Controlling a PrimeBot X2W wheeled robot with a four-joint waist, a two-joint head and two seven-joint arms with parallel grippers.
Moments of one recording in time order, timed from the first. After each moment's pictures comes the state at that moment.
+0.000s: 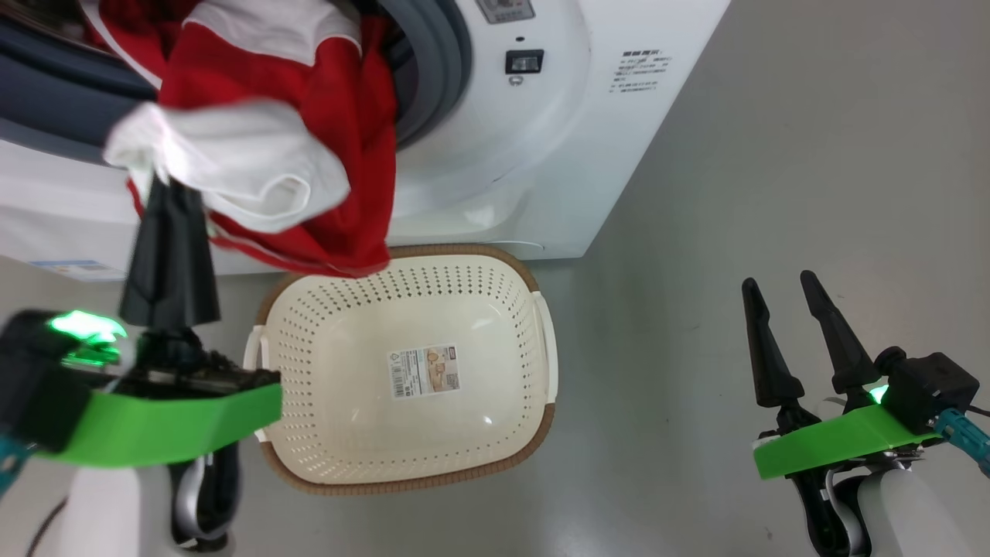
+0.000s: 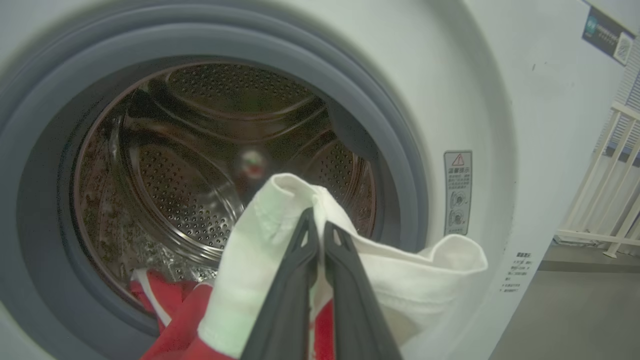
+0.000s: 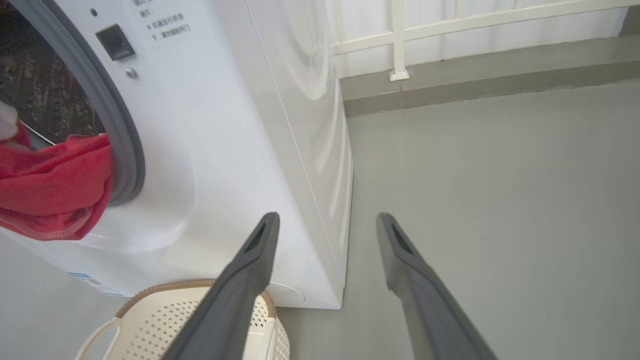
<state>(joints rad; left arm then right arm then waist) -0.39 0.03 0.03 -0.11 -0.32 -0.13 -0.26 -0.17 -0.05 0.01 0.20 0.36 0.12 -0.26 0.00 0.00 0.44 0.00</state>
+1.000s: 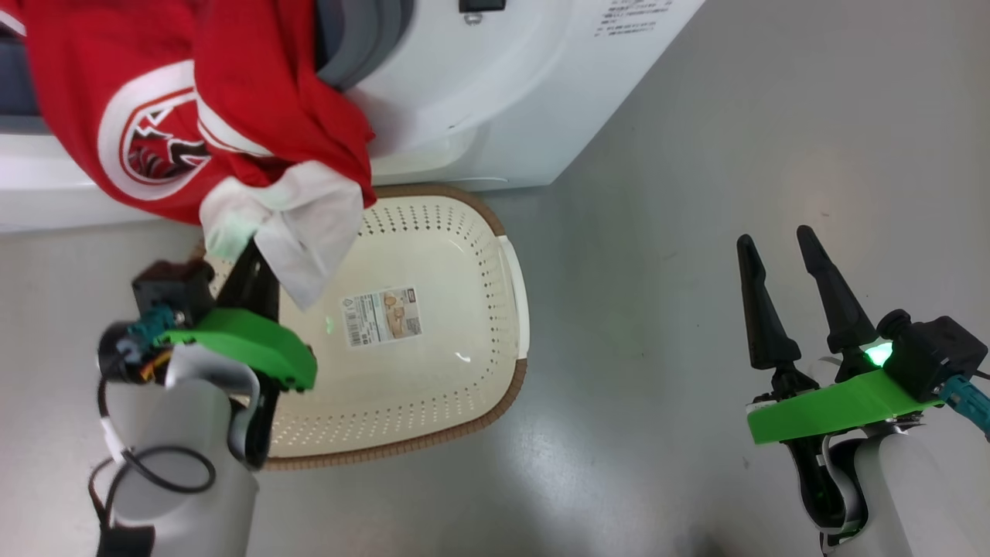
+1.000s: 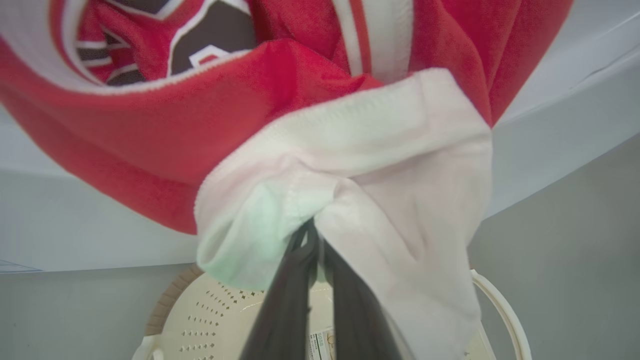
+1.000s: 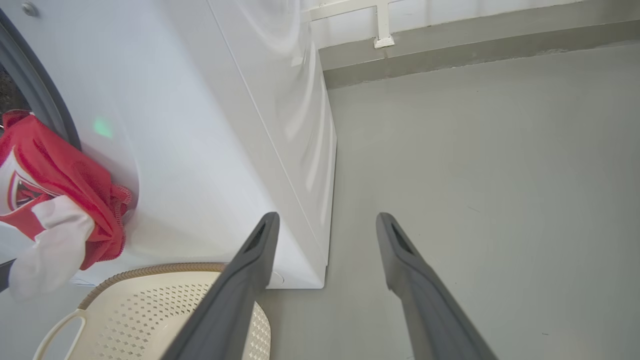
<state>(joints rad) -0.66 0.05 -0.06 0.78 -0.25 -0.13 -0.26 -0.24 -0.05 0.03 0.18 0.38 0.12 -0.26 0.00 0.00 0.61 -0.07</state>
